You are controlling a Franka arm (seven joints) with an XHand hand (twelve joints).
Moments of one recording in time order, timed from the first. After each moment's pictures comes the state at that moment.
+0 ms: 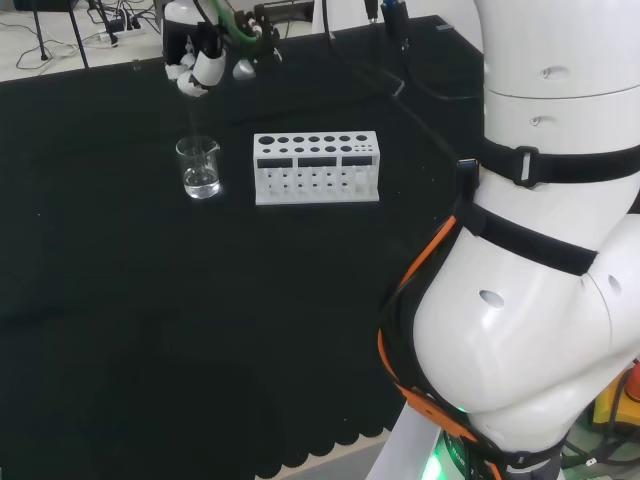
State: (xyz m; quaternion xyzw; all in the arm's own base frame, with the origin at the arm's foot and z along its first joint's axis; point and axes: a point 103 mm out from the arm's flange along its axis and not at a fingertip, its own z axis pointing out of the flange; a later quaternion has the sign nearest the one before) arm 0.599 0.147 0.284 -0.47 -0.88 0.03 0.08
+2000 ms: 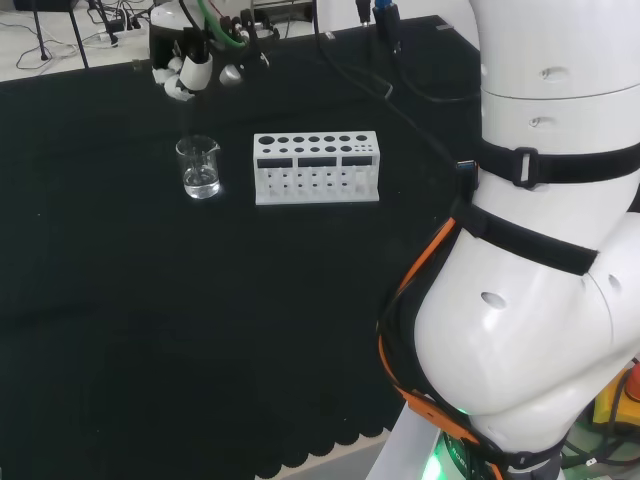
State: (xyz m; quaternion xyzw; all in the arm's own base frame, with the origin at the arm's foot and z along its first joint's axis) arm 0.602 0.161 0.282 -0.47 -0.88 0.03 0.07
